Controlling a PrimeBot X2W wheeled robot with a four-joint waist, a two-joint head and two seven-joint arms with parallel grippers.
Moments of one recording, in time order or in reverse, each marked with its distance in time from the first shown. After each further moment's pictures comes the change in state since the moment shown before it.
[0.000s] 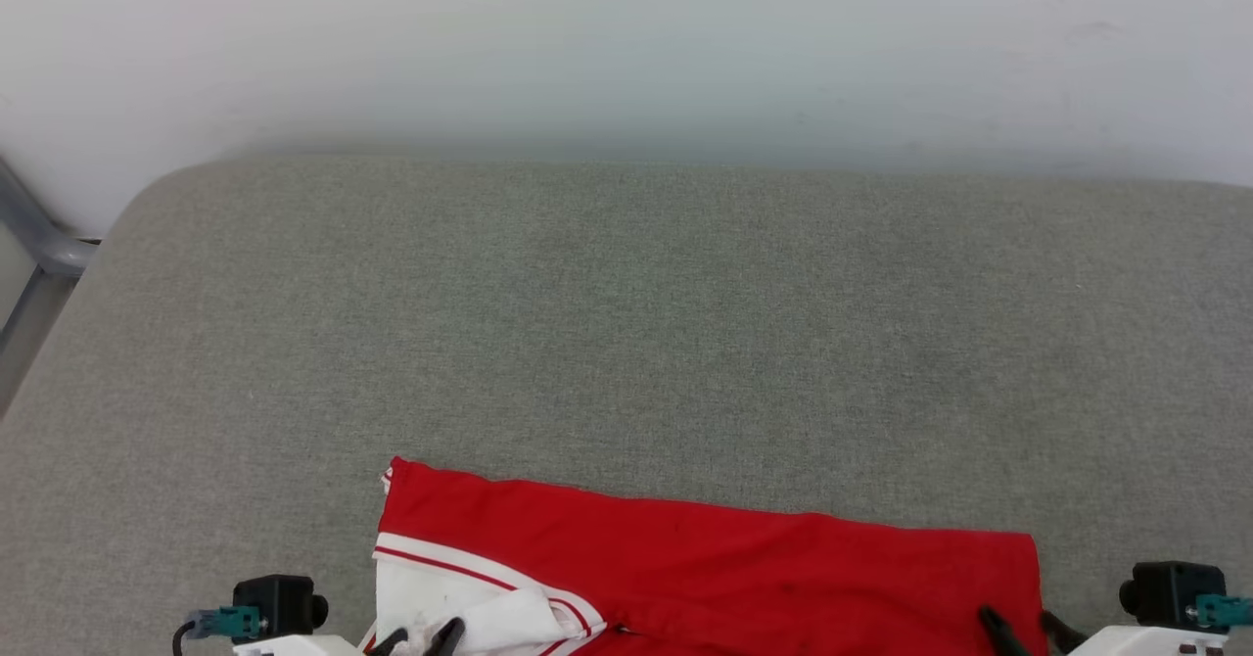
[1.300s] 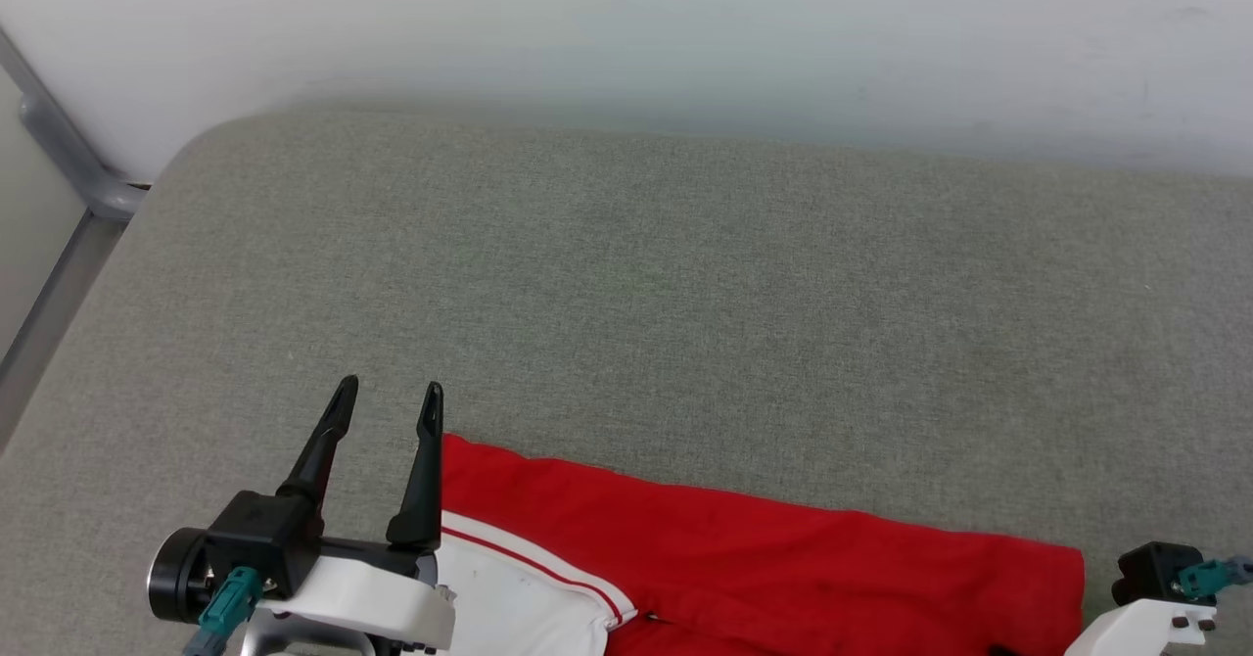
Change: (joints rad) left arm -0.111 -0.068 0.057 -0.227 0.558 0.176 -0.420; right arm -0.044 -0.056 0.011 0.049 0.011 0.000 0.265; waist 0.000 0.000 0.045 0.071
